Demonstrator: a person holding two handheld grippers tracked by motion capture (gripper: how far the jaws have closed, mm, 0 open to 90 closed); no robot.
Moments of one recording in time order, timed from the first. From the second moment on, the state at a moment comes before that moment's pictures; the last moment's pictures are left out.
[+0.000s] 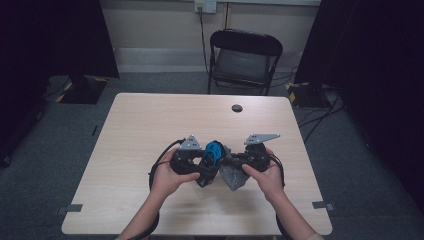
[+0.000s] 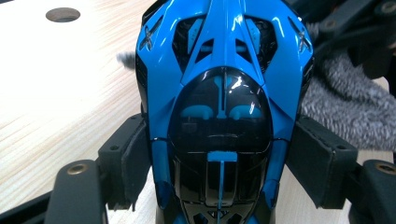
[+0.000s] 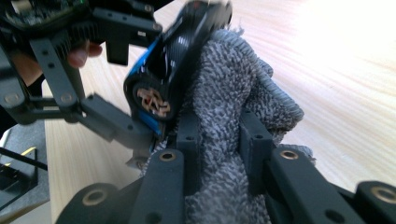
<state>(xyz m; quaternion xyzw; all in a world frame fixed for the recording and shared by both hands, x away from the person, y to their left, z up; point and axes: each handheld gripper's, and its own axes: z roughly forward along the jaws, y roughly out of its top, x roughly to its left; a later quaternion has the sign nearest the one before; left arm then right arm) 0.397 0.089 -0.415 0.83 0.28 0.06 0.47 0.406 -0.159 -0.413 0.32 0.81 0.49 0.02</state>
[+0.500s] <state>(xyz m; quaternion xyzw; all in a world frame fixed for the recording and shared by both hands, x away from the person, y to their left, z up) 0.398 0.090 -0.411 0.83 0.28 0.07 0.48 0.399 -0.142 -0.443 0.31 0.83 0.46 0.00</state>
